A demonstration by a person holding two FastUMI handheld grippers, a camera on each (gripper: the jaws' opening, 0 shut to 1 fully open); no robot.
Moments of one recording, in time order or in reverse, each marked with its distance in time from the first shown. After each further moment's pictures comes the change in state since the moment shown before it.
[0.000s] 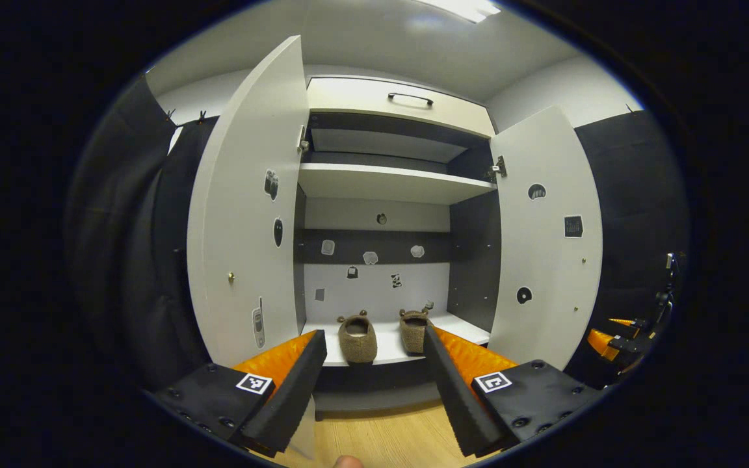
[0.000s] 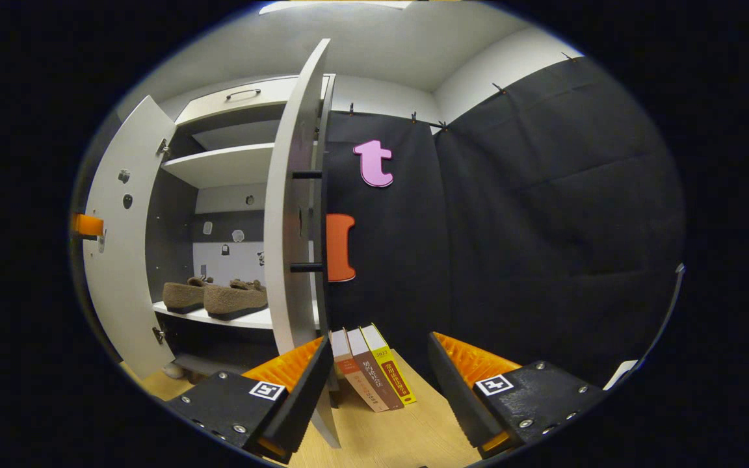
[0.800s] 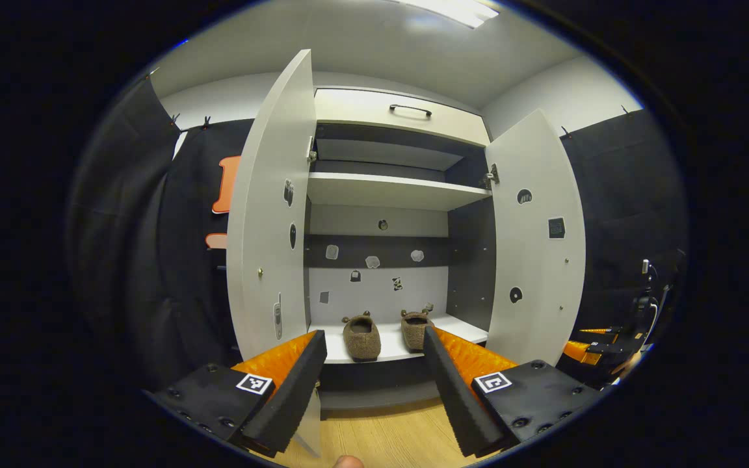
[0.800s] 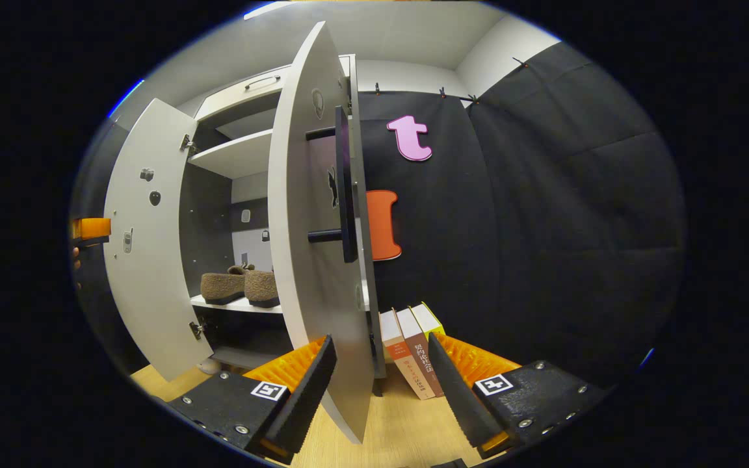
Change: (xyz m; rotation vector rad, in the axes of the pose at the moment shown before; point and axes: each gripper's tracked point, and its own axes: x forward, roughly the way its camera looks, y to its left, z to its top) left arm -0.031 0.004 0.002 0.002 -0.028 -0.007; right arm 0.008 0.071 -0.022 0.045 0.076 0.216
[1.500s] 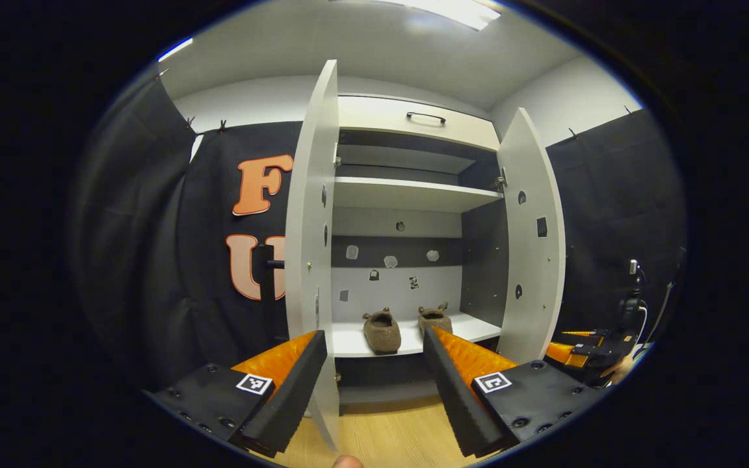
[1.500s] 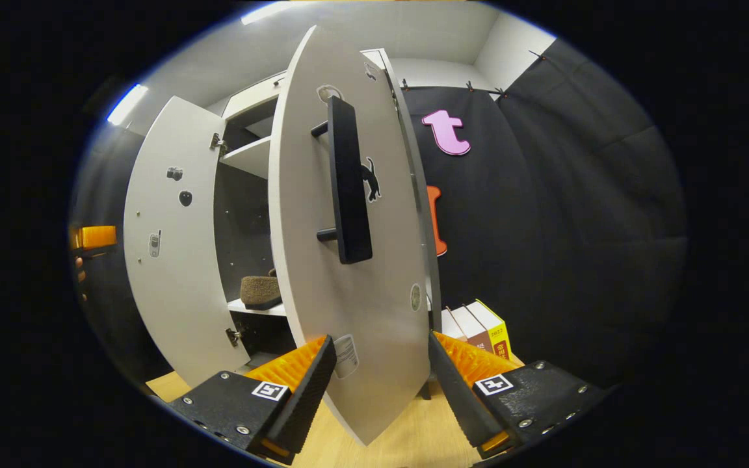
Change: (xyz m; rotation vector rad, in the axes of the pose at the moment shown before) left arm -0.036 0.045 -0.005 0.007 -0.012 0.070; right arm 0.030 0.076 -0.010 0.042 0.000 0.147
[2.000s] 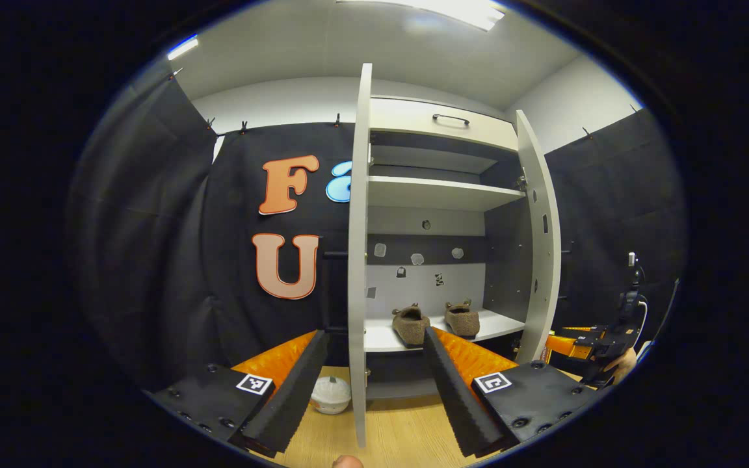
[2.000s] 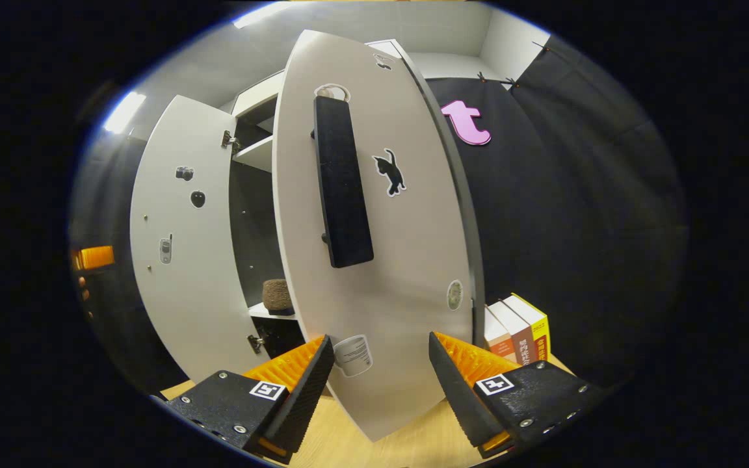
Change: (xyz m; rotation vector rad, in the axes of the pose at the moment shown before) left arm -0.018 0.053 -0.012 0.001 0.001 0.077; right arm 0.028 0.049 -0.005 0.051 0.023 0.095
